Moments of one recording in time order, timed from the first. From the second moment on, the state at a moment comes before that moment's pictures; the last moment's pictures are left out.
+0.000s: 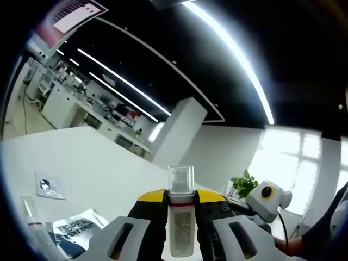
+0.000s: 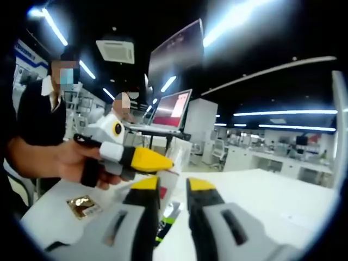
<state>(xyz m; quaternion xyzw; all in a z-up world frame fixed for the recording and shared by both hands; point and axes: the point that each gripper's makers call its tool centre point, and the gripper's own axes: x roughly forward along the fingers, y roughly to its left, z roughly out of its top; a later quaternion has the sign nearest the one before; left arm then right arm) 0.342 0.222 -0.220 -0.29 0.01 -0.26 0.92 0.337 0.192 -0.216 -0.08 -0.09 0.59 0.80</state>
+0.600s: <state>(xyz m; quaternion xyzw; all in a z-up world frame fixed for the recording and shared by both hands) 0.331 0.204 -0.211 -0.26 0.00 -0.29 0.92 0.323 0.173 -0.208 -0.02 -0.07 0.61 0.79</state>
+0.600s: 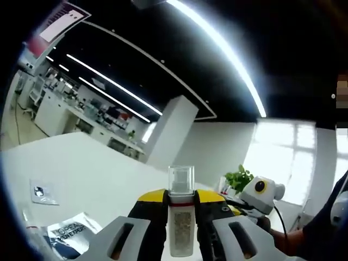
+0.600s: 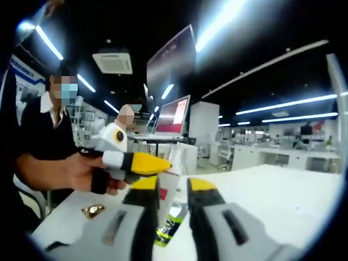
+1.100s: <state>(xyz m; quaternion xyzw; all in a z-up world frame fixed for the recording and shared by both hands) 0.314 0.178 -0.192 -0.21 -0.02 -0.35 0.92 0.310 0.159 -0.205 0.05 -0.04 0.65 0.75</state>
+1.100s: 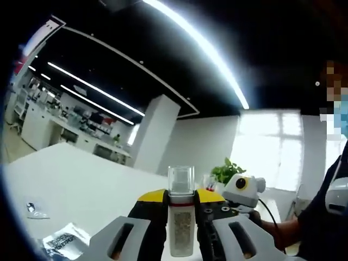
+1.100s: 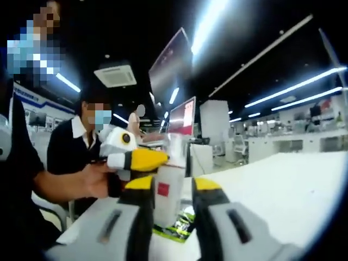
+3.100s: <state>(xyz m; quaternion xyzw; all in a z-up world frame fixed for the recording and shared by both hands) 0.286 0.089 -0.171 -0.10 -0.03 -0.44 0.89 0.282 0.096 -0.194 0.03 -0.06 0.67 0.74</state>
